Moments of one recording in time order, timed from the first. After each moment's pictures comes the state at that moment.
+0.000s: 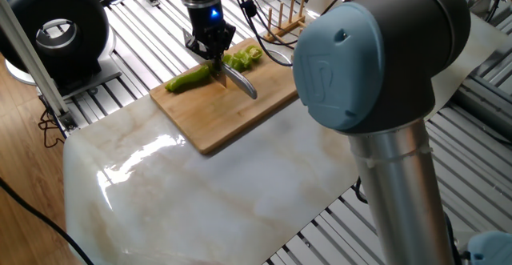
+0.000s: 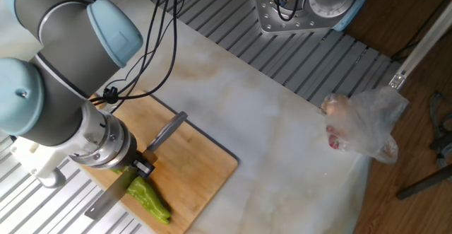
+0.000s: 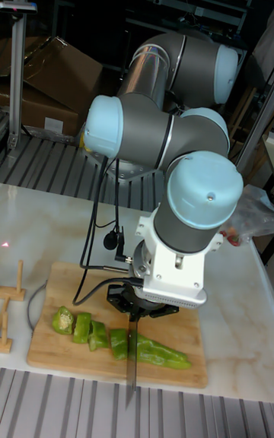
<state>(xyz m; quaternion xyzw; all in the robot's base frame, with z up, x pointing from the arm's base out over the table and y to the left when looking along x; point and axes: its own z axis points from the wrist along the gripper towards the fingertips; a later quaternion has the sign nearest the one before) 0.683 0.041 0.065 -0.02 -0.99 0.00 0.11</state>
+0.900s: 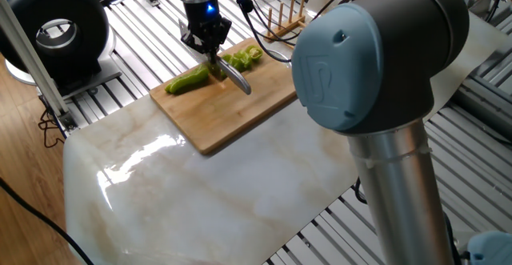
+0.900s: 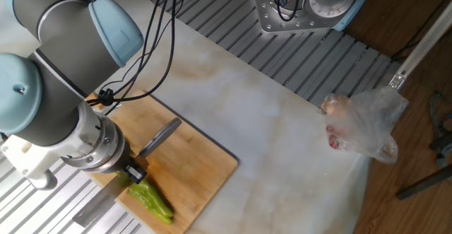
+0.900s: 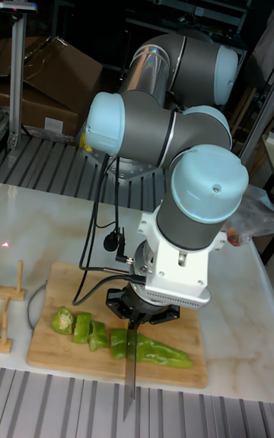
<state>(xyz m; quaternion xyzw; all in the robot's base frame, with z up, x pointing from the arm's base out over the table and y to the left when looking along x) 0.702 0.037 0.070 -0.03 -1.00 0.00 0.09</state>
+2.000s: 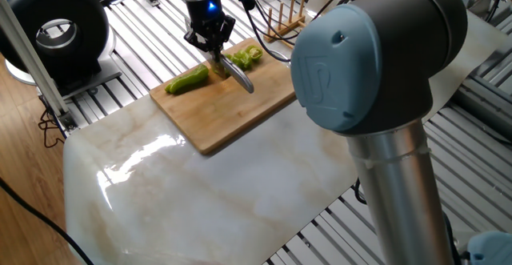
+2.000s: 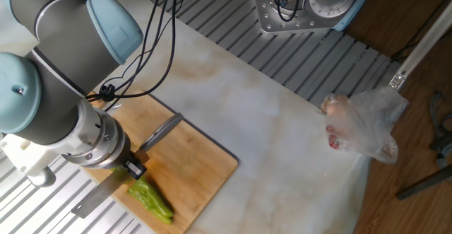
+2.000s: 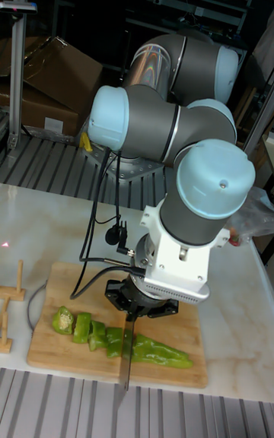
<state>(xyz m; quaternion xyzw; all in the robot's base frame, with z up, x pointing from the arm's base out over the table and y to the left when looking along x) 0.693 0.034 0.081 -0.05 -0.99 0.01 0.10</state>
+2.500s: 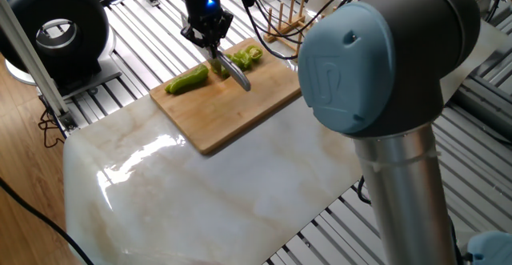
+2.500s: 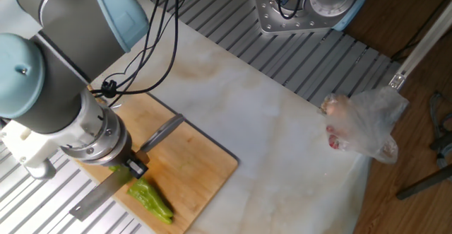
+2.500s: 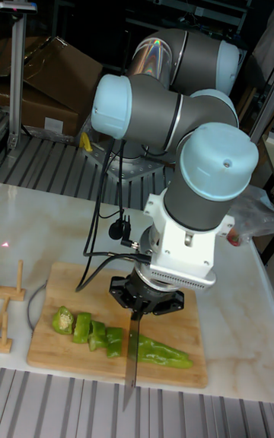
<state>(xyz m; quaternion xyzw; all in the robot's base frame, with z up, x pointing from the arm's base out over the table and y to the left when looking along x) 0.691 0.042 0.090 -0.05 -1.00 0.01 0.08</state>
